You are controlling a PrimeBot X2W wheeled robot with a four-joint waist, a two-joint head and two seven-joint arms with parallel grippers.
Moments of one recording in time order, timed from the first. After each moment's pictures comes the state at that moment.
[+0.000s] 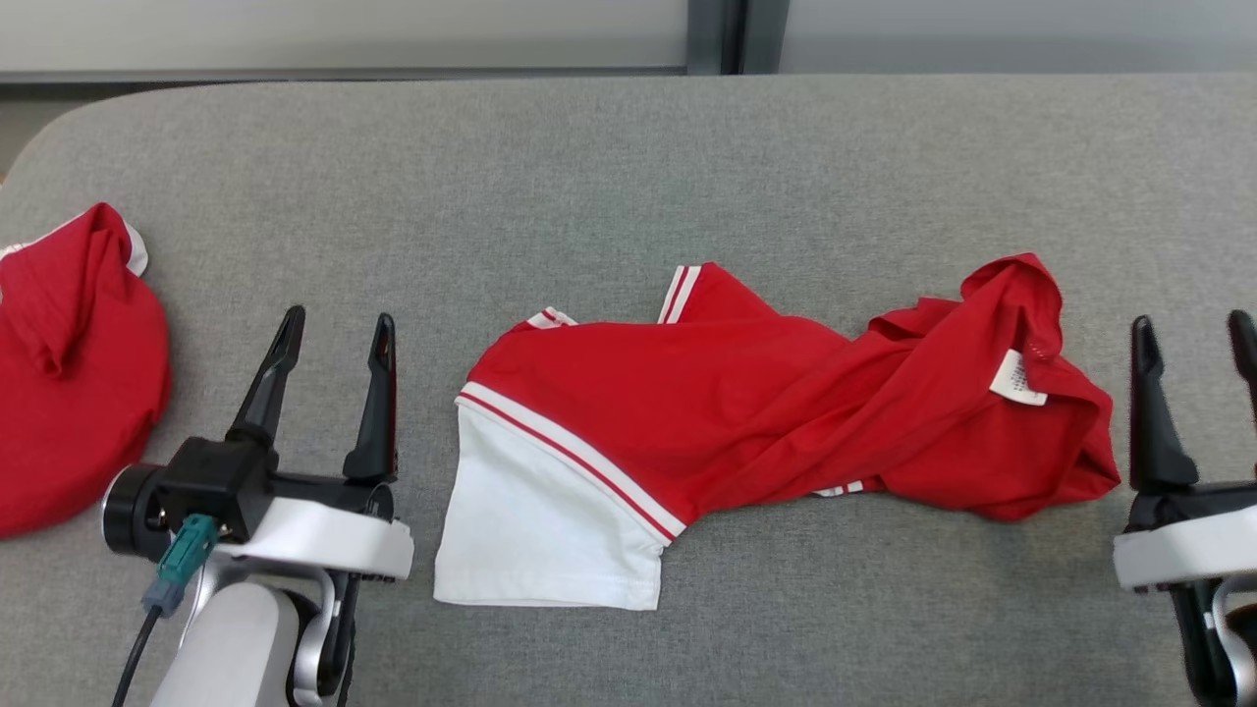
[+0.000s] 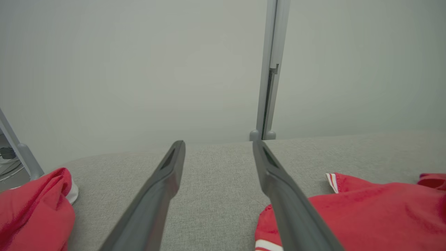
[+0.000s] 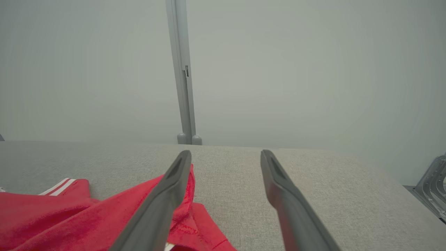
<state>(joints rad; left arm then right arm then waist) -0.26 0.19 -0.24 0.15 -0.31 0.07 -0.26 -0.14 -0.20 -0.10 0.01 0.19 0.13 -0.07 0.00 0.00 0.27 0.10</state>
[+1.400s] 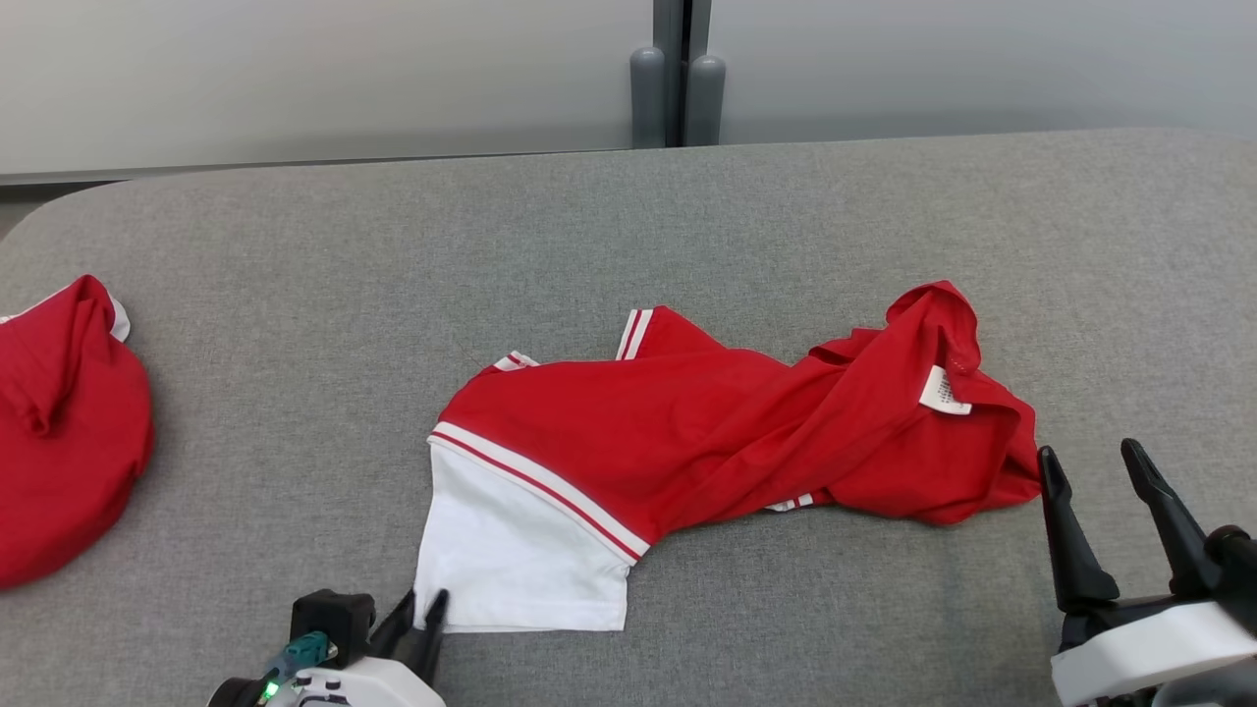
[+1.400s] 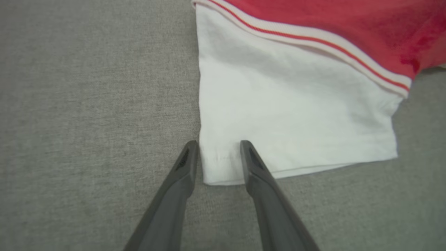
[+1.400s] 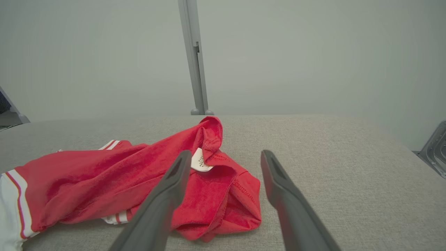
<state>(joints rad) -0.02 0.19 -0.33 0.32 -0.39 0.01 0.05 0.08 -0.13 -0.01 -0.11 0.19 0.13 0.03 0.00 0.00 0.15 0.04</state>
